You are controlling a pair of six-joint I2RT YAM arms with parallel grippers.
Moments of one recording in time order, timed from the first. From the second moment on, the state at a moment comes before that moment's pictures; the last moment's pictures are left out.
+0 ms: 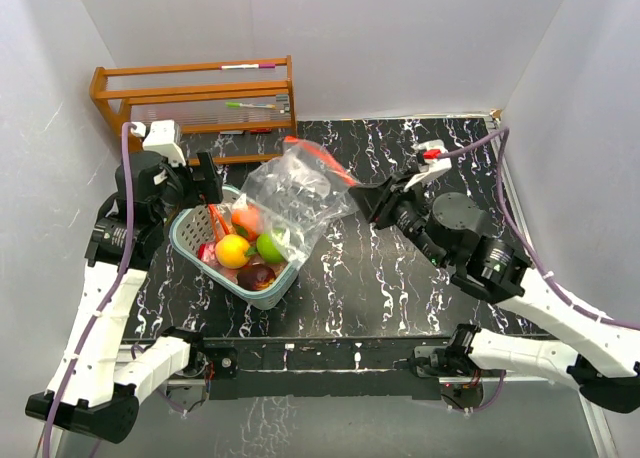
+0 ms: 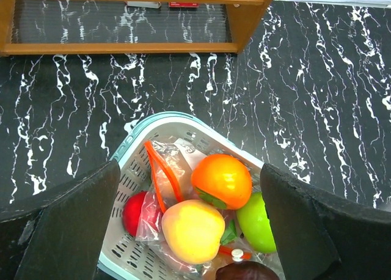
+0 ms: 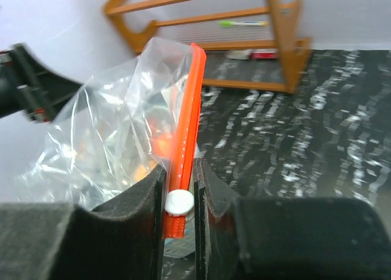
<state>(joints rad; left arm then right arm) -0.23 0.95 1.27 -0.74 -0.10 -0.19 0.98 0.93 1.11 -0.21 0.34 0.46</state>
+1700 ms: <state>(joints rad) -0.23 1.04 1.19 -0.62 0.17 -0.33 1.18 0.98 0.77 -0.37 0.85 0.57</state>
